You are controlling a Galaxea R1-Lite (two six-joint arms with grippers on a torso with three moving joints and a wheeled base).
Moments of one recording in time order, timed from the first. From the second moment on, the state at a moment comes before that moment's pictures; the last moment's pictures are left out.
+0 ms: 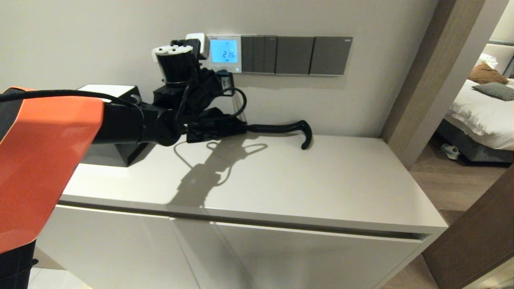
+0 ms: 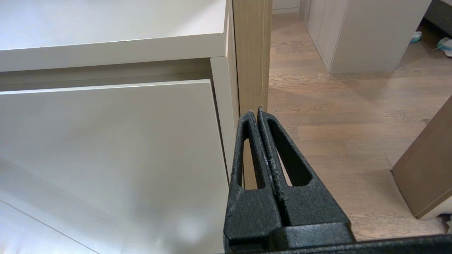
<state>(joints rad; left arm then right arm) -0.45 2.18 -1.76 -0.62 0.12 -0.04 0.00 0.01 0.00 0.00 0.00 0.00</state>
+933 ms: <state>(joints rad) -0.45 2.17 -1.75 -0.63 0.12 -0.04 0.00 0.01 0.00 0.00 0.00 0.00</state>
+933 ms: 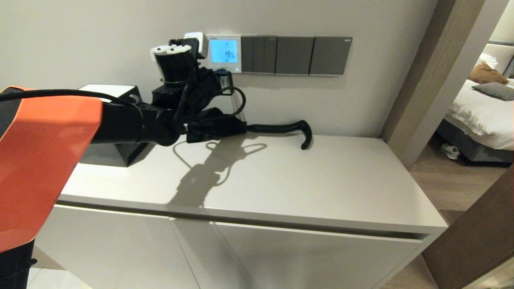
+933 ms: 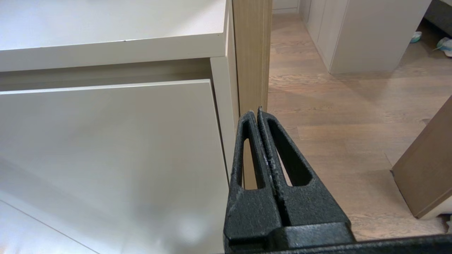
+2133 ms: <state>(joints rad) -0.53 1.46 -1.07 -0.70 0.15 -0.03 0.00 0.01 0.00 0.00 0.00 0.00</state>
